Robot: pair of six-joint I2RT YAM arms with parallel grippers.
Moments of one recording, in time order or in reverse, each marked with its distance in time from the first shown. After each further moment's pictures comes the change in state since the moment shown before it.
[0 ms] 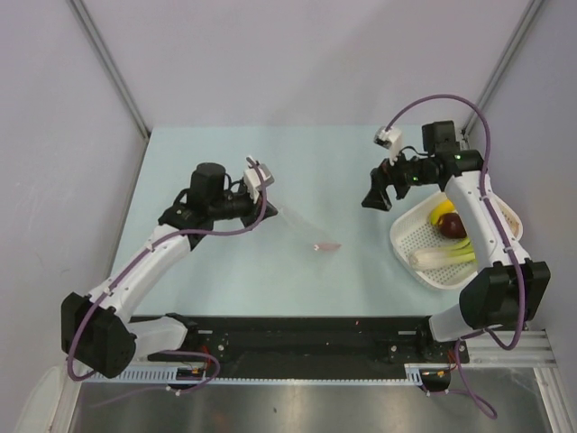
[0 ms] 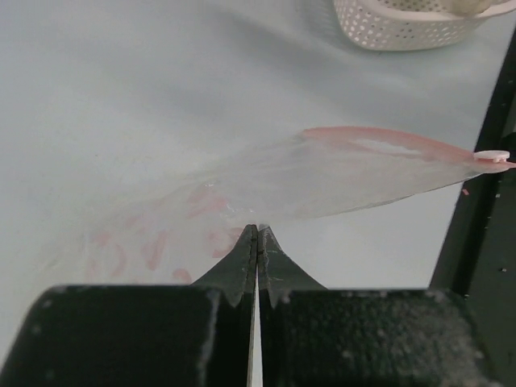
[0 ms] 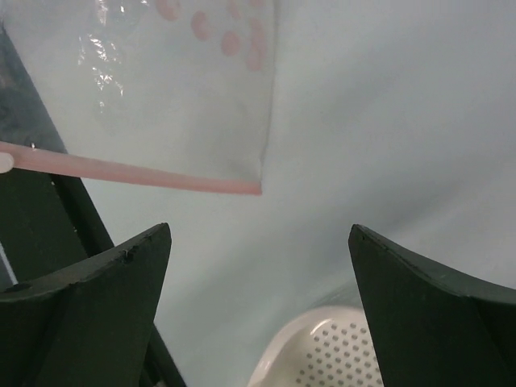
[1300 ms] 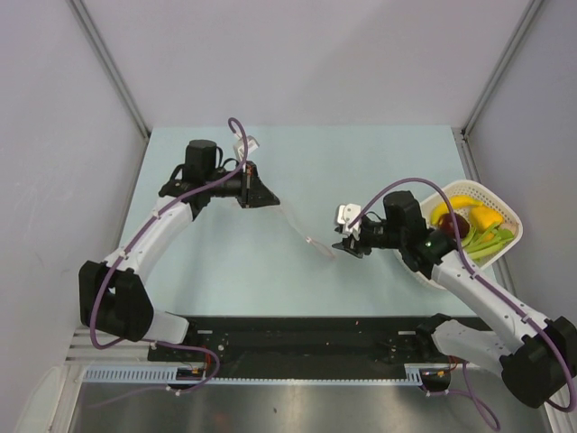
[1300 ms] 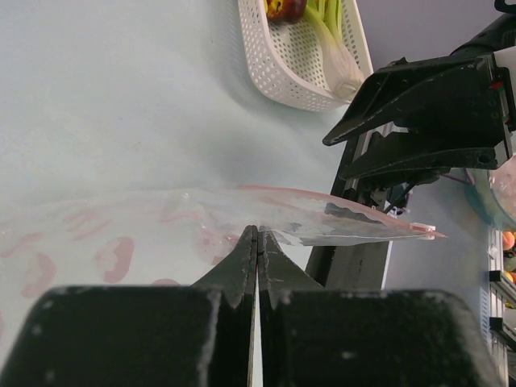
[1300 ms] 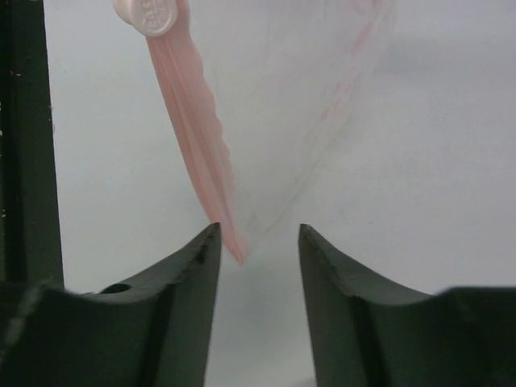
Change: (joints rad) left arm 0.168 0.219 0.185 -0.032 0.385 -0.405; right arm 0.455 -0.457 -0.692 0.650 0.161 -0.110
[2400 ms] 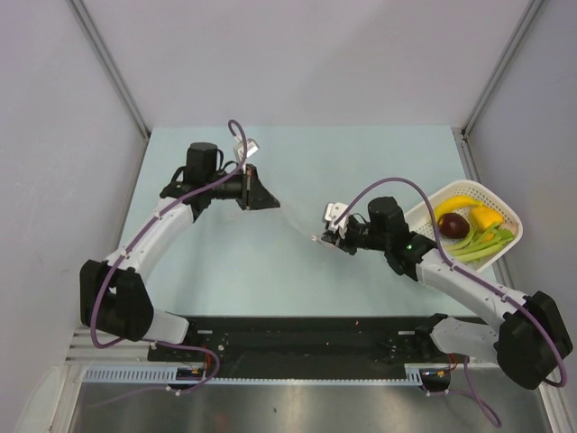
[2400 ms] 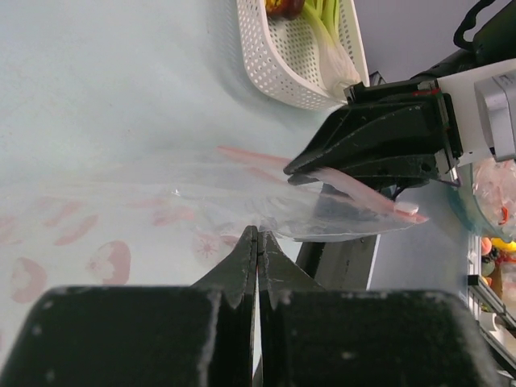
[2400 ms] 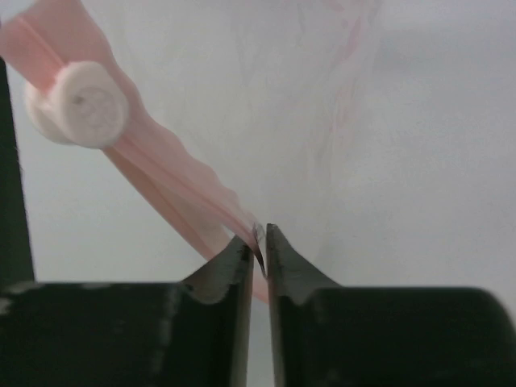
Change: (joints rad) left arm 0.001 0.001 -0.026 0.012 0.003 -0.050; right arm 0.079 0.110 -0.096 0.280 0.109 0.137
